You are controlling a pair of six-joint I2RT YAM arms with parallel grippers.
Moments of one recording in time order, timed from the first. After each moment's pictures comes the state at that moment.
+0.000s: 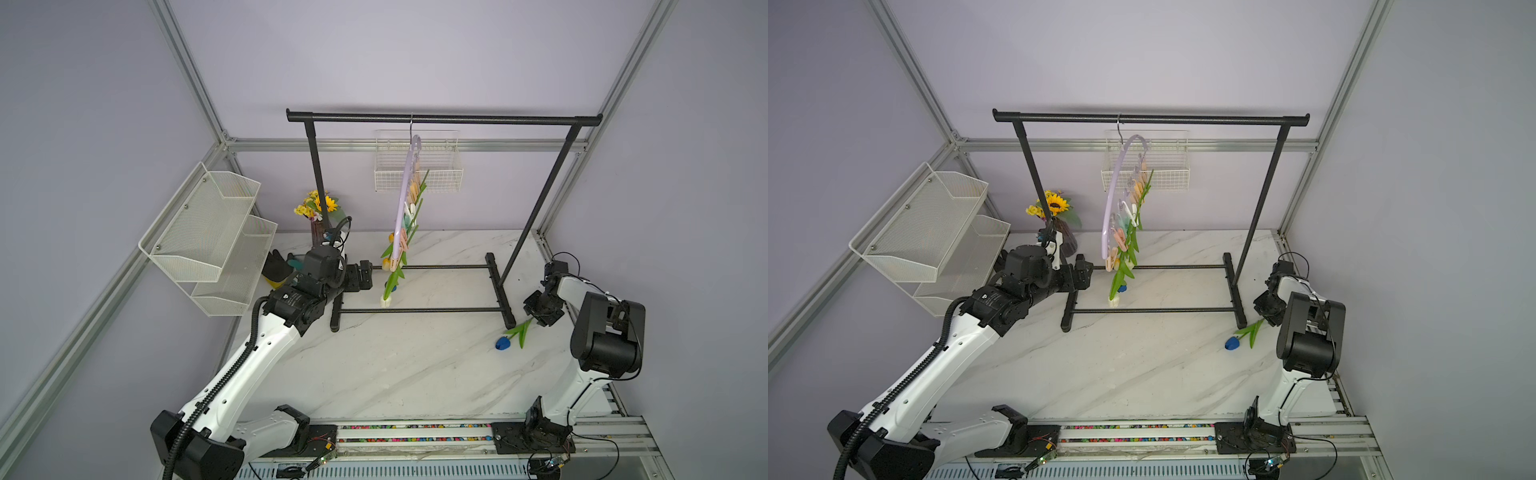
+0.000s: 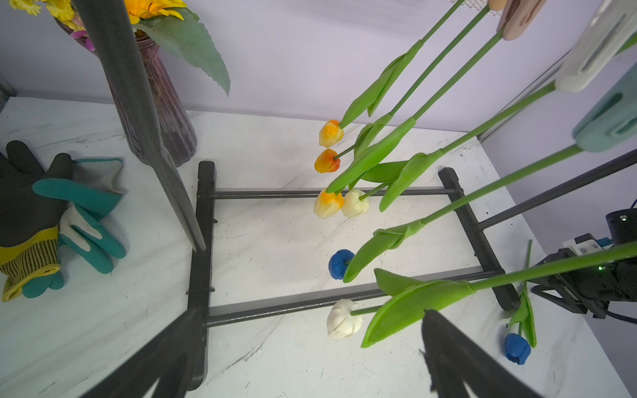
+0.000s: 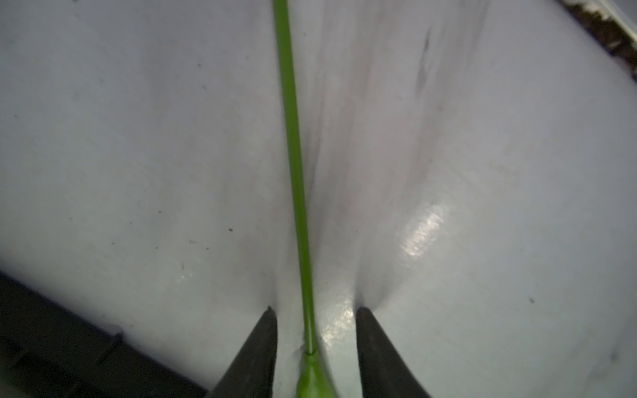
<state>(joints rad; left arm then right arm) -0.44 1.17 1.23 -0.59 -0.13 -0.38 -0.32 1.83 1.15 -0.69 0.06 0.64</state>
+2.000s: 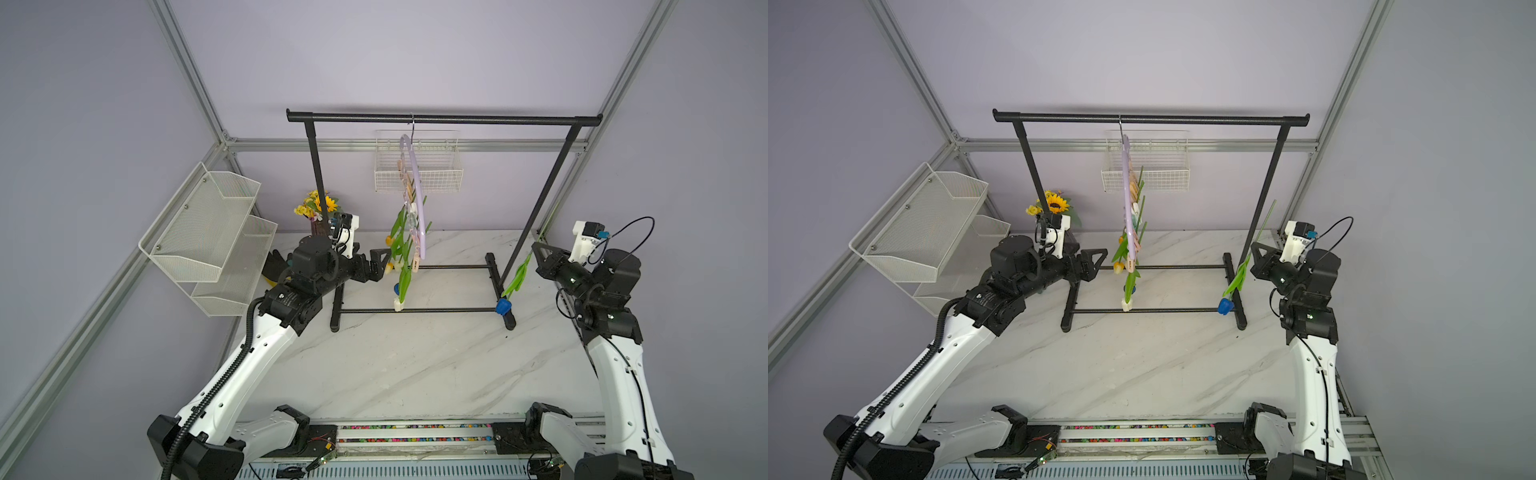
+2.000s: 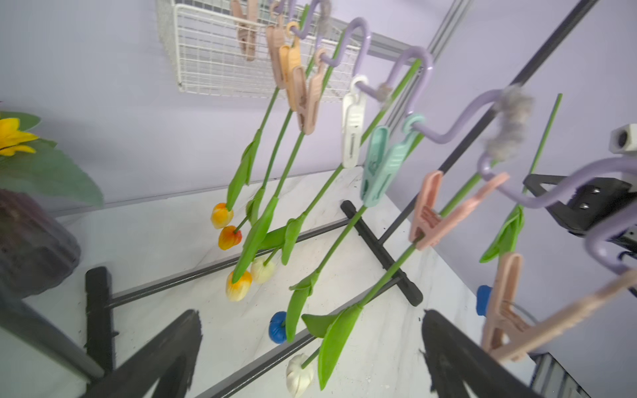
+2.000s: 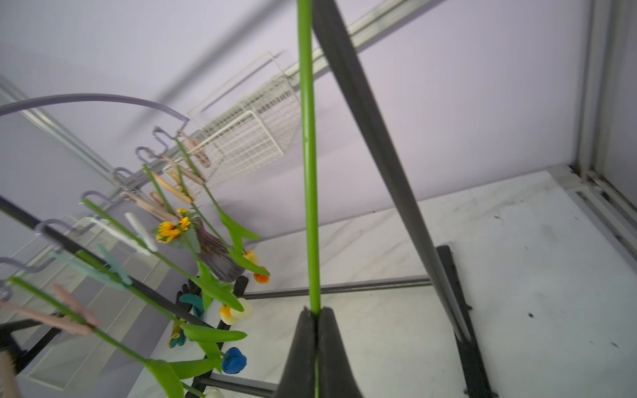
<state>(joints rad) -0.44 1.17 1.25 -0.29 0.24 -0.28 -0.26 0.96 0.98 -0.09 -0.67 0.45</state>
